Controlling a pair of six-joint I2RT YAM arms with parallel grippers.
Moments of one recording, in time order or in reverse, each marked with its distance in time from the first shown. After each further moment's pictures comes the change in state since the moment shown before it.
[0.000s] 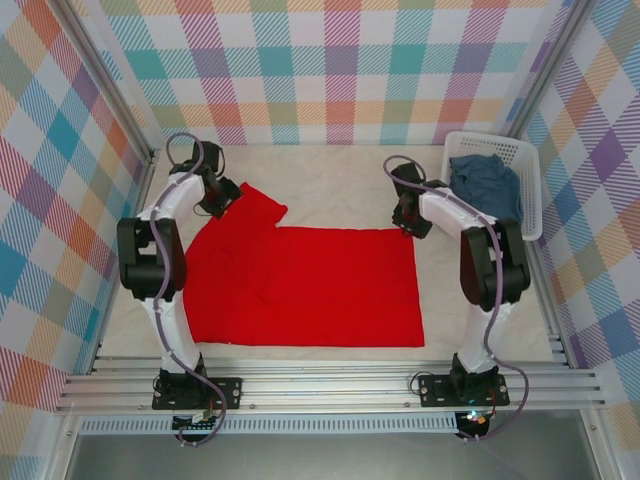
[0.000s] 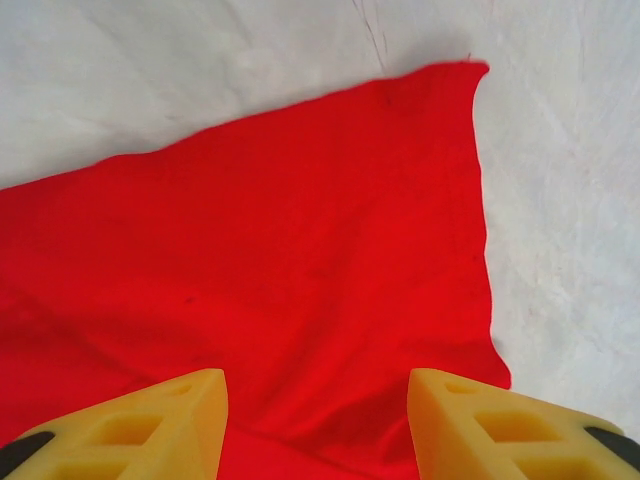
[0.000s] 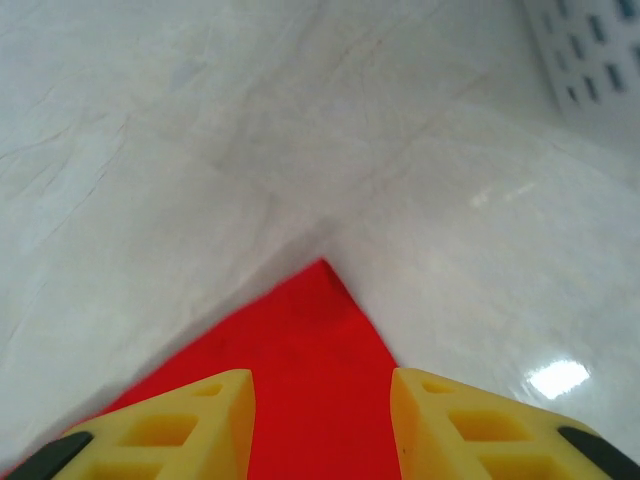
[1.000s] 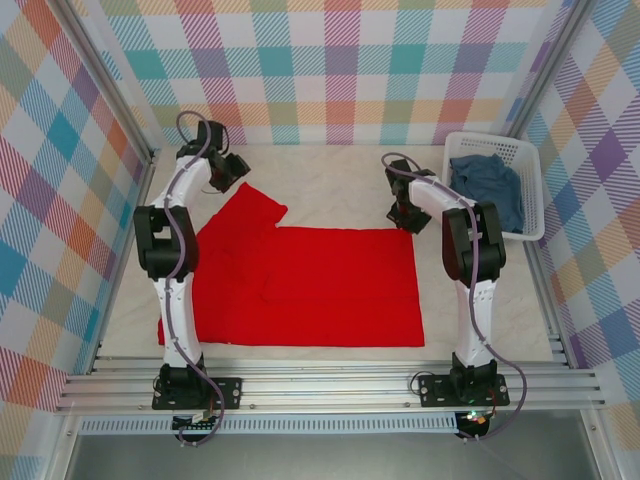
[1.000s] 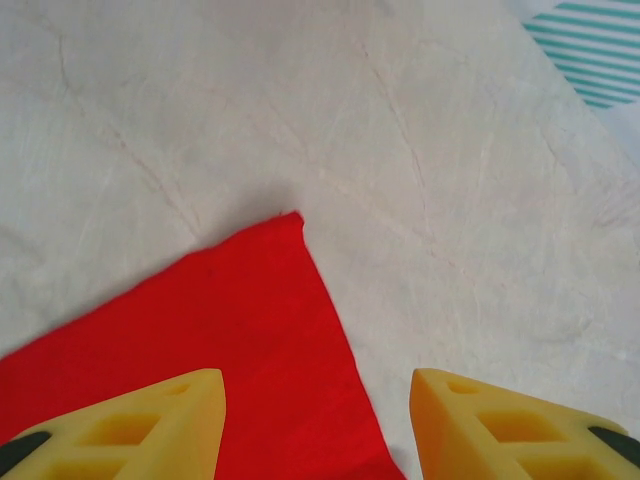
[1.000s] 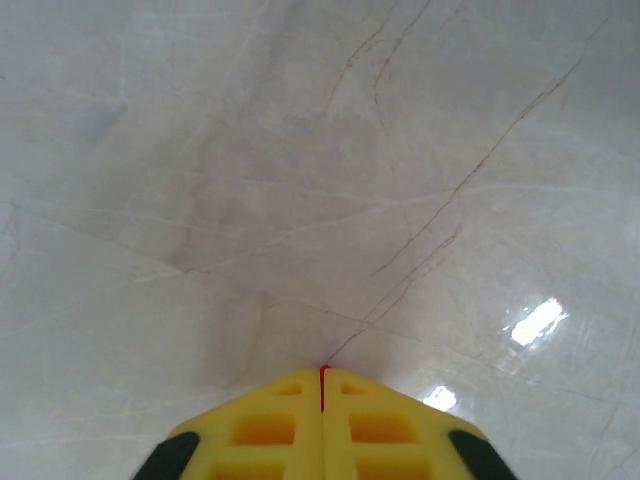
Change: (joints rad) left arm -0.002 0.245 0.385 -0.002 0.026 0.116; right arm -0.028 0.237 0.243 -0.157 -0.010 0.111
